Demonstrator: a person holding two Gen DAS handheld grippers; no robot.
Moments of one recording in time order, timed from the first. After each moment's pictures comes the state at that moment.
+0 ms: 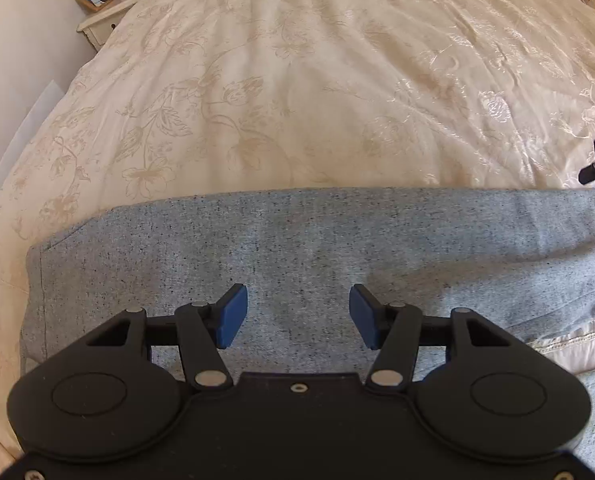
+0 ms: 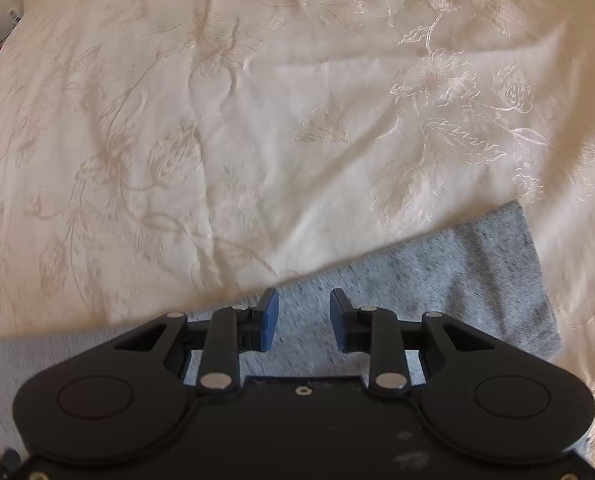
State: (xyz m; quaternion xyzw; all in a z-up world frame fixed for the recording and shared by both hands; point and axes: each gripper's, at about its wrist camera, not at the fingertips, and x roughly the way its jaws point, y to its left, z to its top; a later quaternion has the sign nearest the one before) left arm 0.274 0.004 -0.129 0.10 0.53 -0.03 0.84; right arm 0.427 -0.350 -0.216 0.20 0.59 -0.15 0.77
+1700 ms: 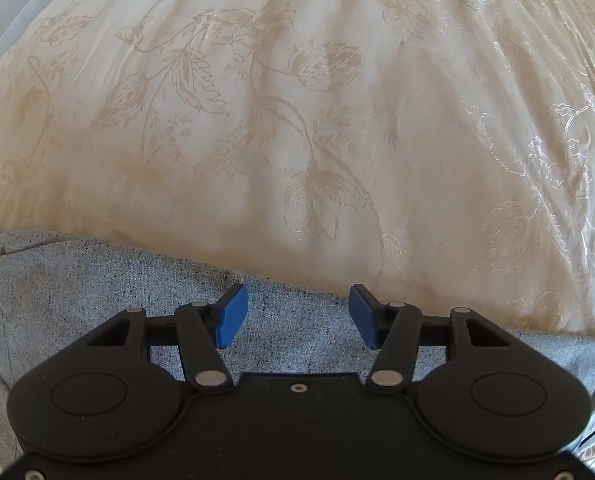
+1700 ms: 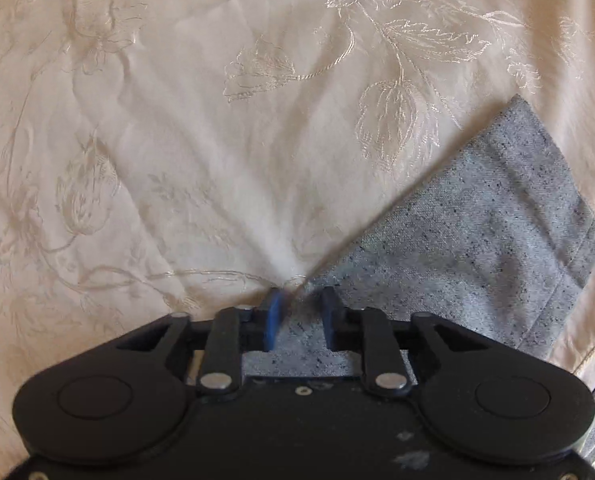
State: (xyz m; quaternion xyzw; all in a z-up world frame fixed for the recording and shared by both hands) left arm 0.438 0.063 -0.174 -0.03 0.65 0.03 0.76; right arm 0.439 -0.342 -0.262 0.27 0.62 -0.28 0.68
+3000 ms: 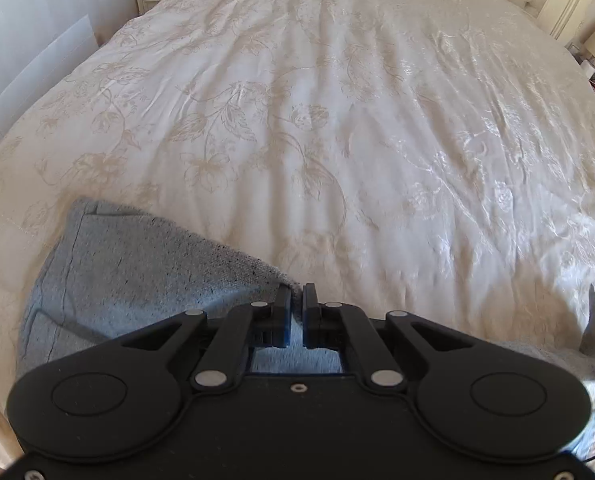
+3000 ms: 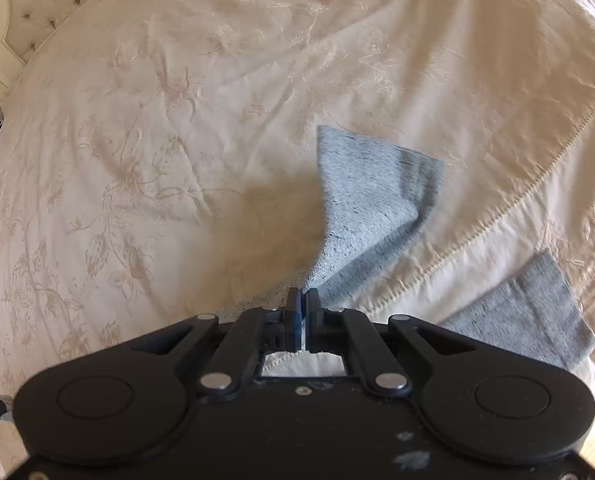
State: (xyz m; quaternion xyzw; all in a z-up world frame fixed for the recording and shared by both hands) left arm 0.264 0.096 -0.065 -0.05 0.53 -0.02 0.85; right arm 0.191 -0.324 -0.115 0.28 0.51 -0.22 0.78
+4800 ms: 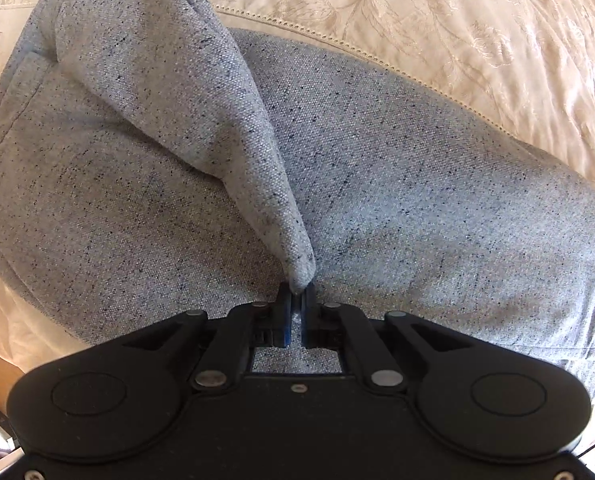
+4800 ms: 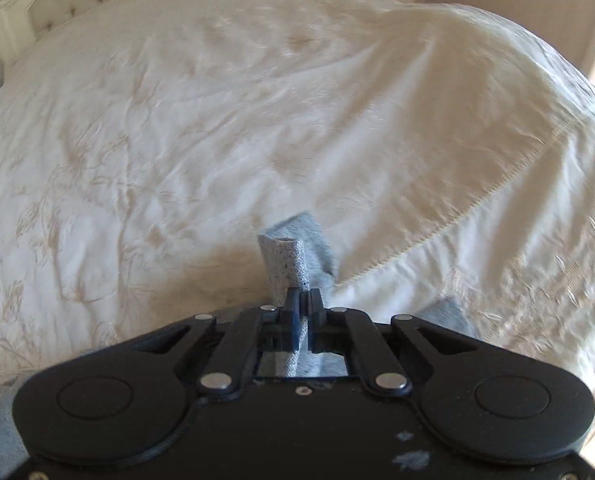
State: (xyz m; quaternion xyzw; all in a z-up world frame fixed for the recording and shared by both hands) left arm 0.169 0.110 -0.202 -0.06 0.66 0.02 0.75; right arm 0.111 -0.380 -0.155 0.18 0.45 -0.26 0.83
